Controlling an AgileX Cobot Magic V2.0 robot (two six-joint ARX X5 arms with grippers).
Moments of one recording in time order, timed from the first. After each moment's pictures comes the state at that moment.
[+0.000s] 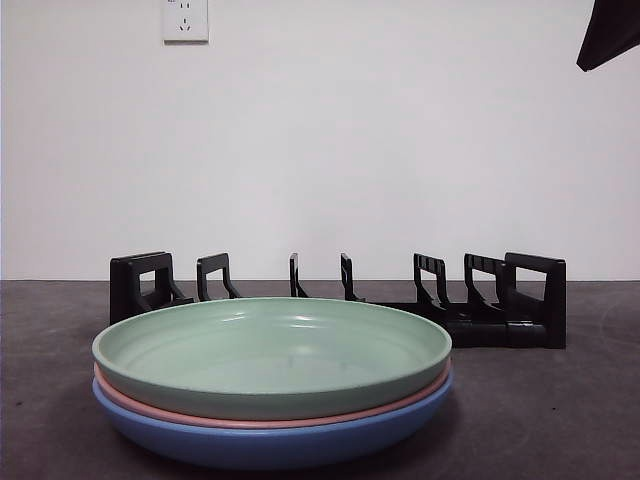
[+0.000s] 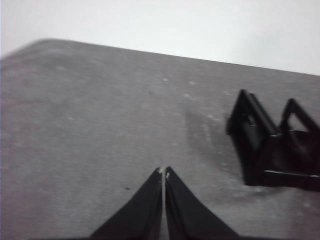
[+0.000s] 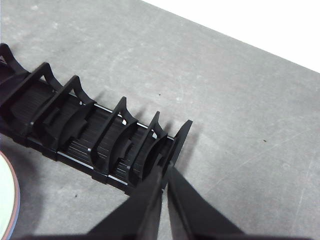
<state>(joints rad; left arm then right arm) -0.01 0.00 0.03 -0.17 -0.02 -0.15 0.30 0.95 0.94 -0.50 0.00 -0.15</state>
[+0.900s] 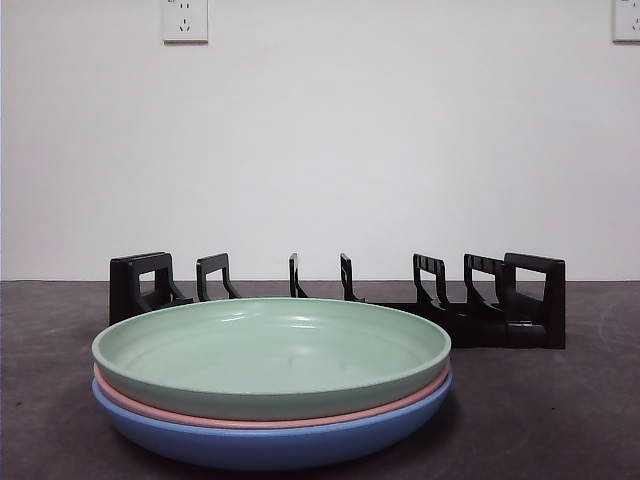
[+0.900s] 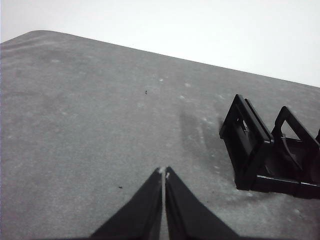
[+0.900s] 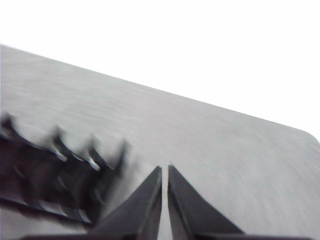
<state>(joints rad) -0.01 0.00 0.03 -0.17 -0.01 -0.20 0.16 0.44 0.40 -0.08 0.06 -0.17</state>
